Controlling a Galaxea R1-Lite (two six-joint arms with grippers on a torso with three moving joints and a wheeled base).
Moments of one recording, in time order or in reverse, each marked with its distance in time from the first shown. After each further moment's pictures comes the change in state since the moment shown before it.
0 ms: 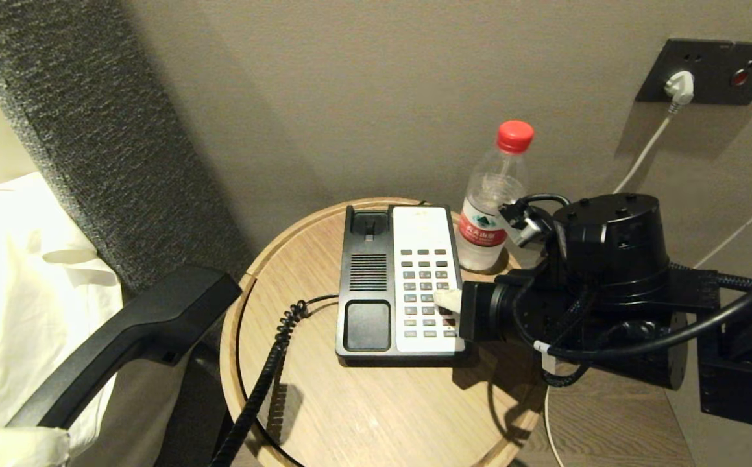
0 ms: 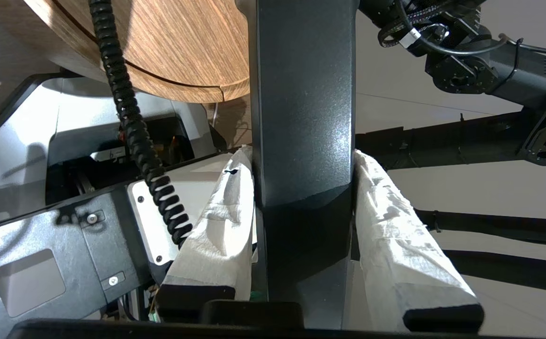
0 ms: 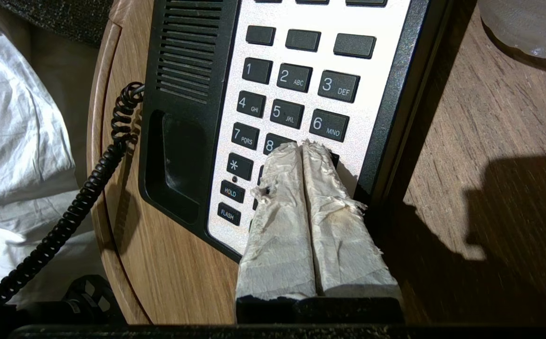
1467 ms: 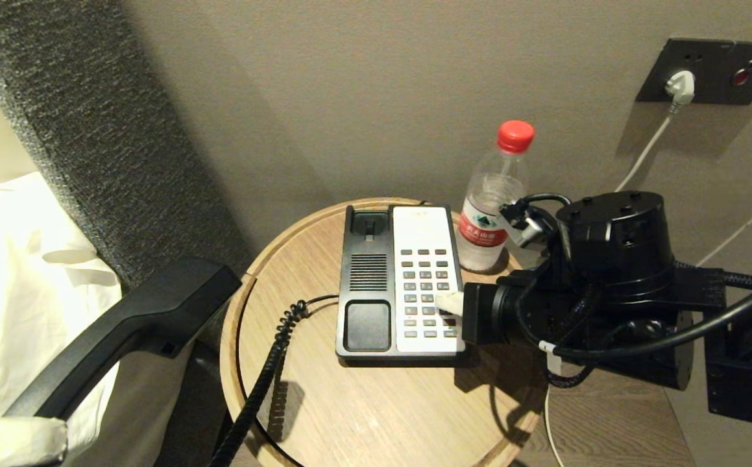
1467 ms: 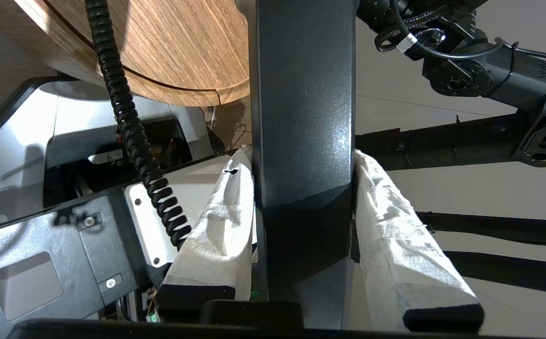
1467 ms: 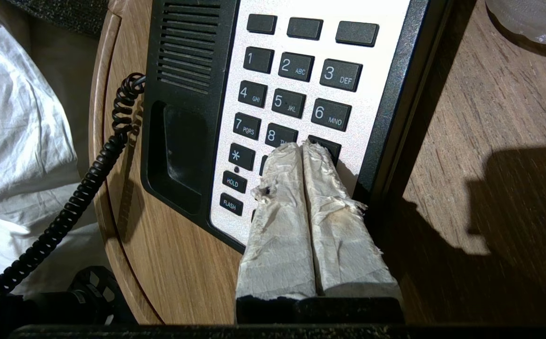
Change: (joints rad) left arm 0.000 0.007 -0.020 0.004 0.000 0.000; right arm 0.009 -0.016 -0.004 0.020 0.000 0.007
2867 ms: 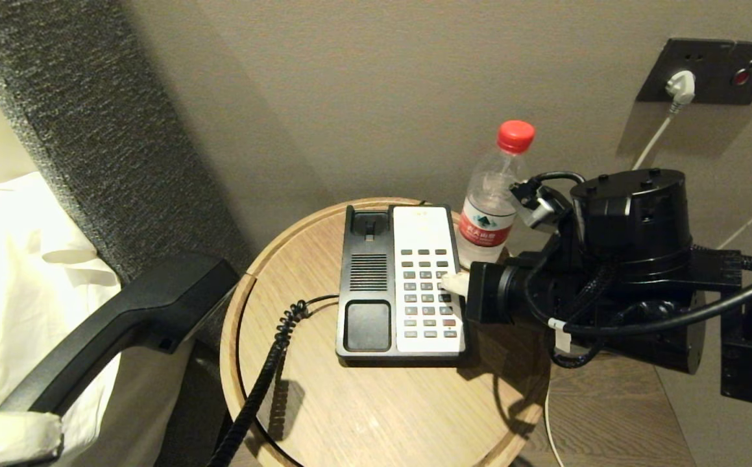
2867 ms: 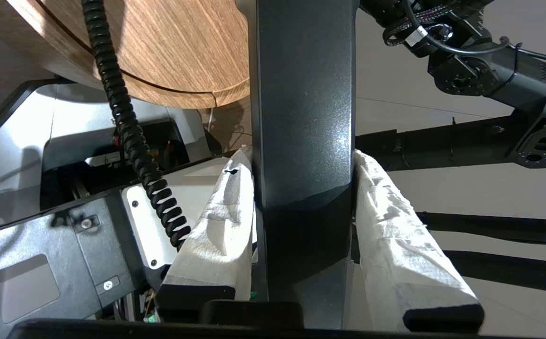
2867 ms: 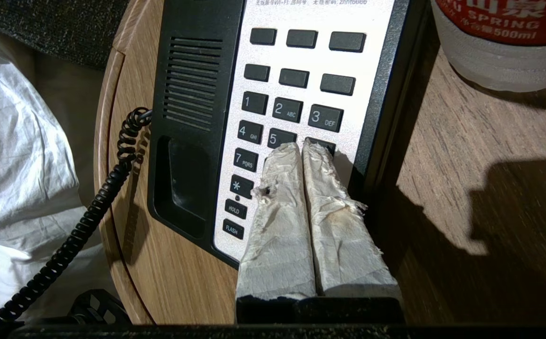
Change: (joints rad) left arm 0.000 0.001 -0.012 0.001 0.000 -0.002; right arm -0.009 -0.023 -0.041 0.016 -0.020 0.002
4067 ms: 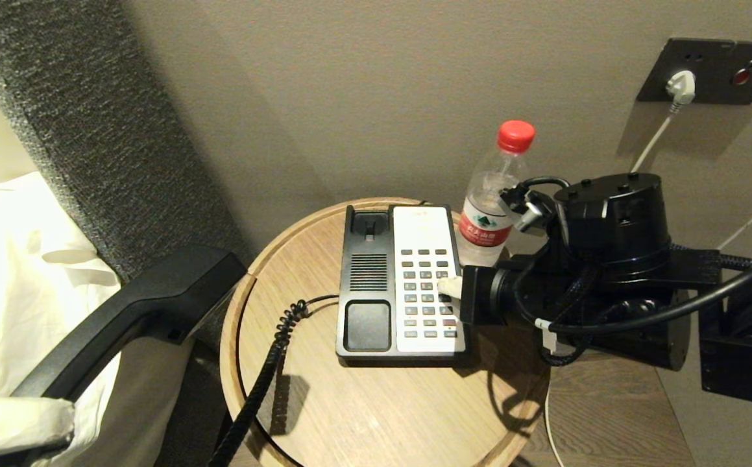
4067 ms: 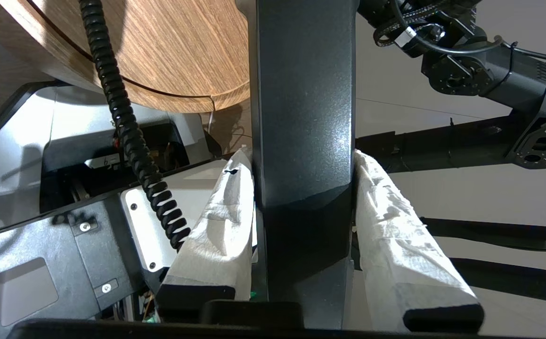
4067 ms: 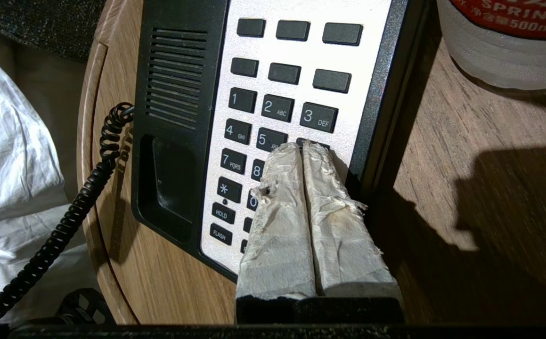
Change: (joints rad) left arm 0.000 0.023 -0.019 0.001 0.001 0.002; right arm -0.003 0.030 -0.017 0.015 -0.001 -0.010
